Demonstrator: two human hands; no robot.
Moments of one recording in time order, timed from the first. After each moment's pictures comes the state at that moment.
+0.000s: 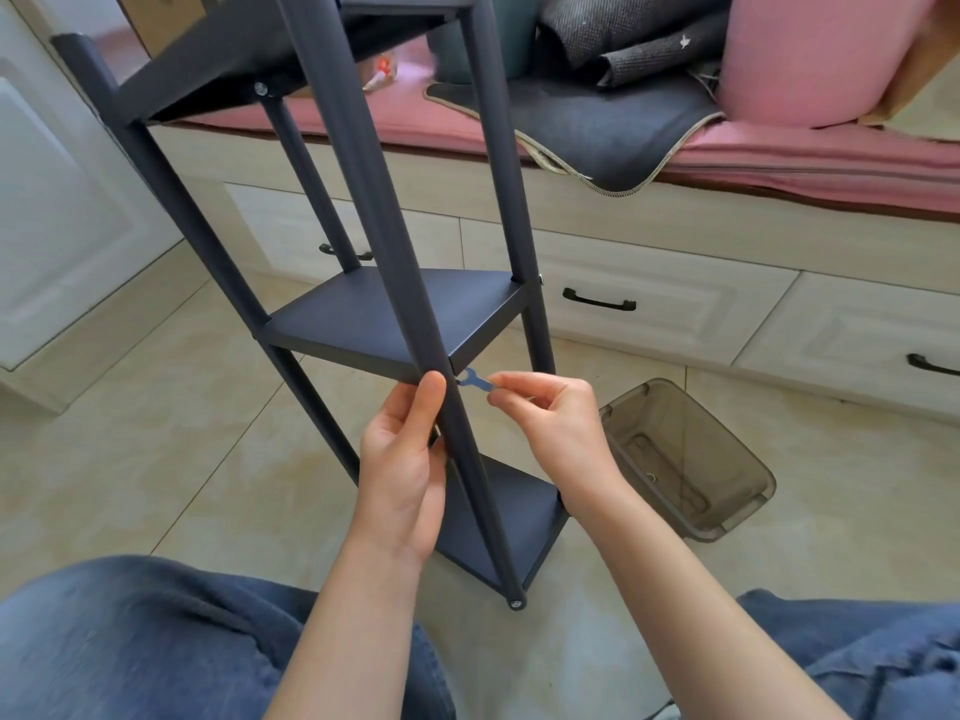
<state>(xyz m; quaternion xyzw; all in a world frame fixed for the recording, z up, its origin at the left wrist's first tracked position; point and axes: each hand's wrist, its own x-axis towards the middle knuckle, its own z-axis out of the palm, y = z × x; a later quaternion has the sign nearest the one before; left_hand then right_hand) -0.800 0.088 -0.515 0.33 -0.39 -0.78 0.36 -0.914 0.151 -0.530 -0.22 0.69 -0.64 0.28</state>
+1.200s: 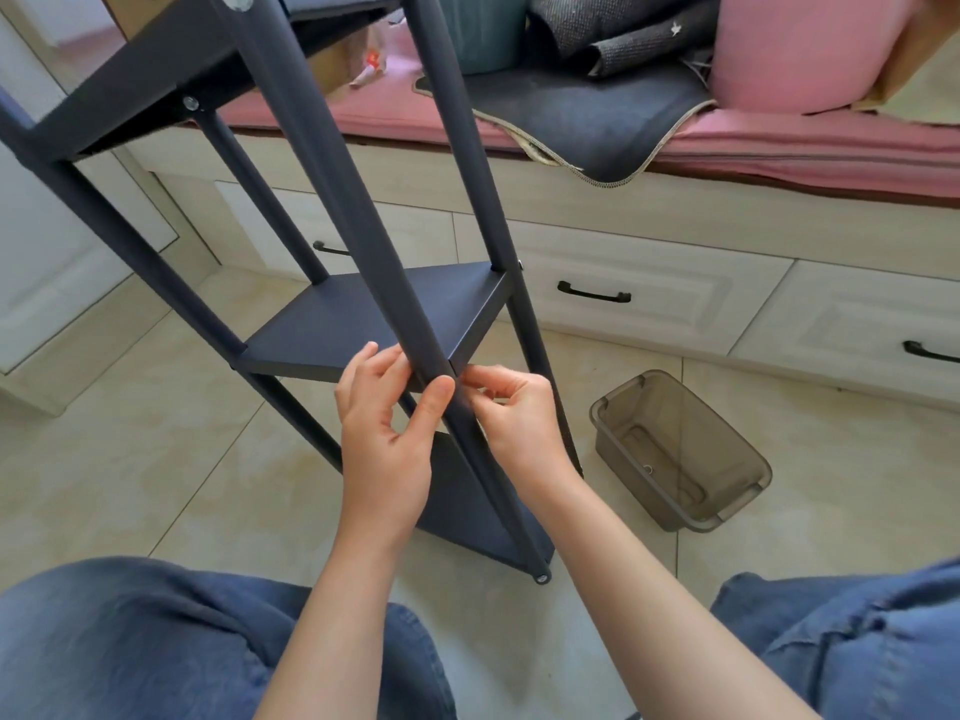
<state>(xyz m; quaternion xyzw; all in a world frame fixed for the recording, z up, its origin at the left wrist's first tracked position) -0.794 0.082 -0.514 0.34 -0.74 -0.42 0.39 -0.899 0.135 -0.535 -0.26 0.67 -0.63 0.29</state>
